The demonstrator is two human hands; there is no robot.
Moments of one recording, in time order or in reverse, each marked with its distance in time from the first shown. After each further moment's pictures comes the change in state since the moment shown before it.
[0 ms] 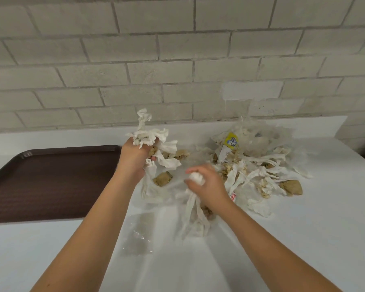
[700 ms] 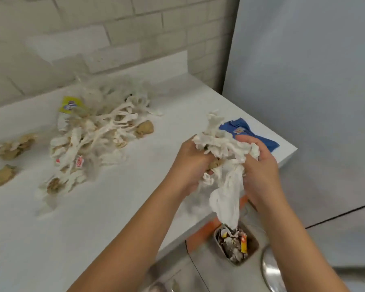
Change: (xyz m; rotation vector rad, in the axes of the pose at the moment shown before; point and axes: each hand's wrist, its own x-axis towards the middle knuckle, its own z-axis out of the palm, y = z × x) left_hand -0.351 -0.040 0.303 -0.011 -1.068 -0.141; right_hand -0.281 0.055 -0.325 0.598 0.816 0.380
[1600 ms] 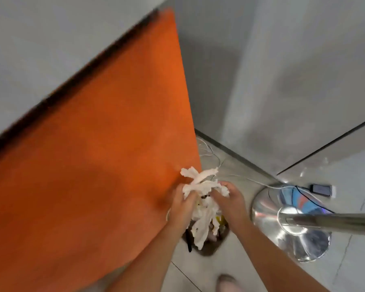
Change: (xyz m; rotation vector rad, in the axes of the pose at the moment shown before) left_hand 0.142 -0.583 0.154 0.490 0.006 -0.409; right_hand 0.094 0.482 -0.340 -0.297 0.316 0.500
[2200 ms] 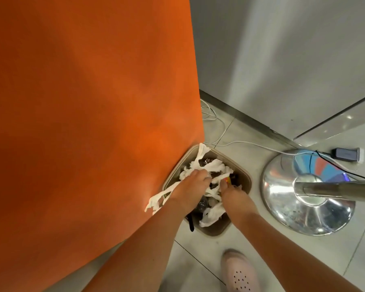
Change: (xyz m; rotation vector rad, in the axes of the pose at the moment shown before) left_hand 0.072 -0.126 0.036 1.160 -0.463 0.595; right_hand 0.046 0.140 0.013 -1.404 -0.381 -0.154
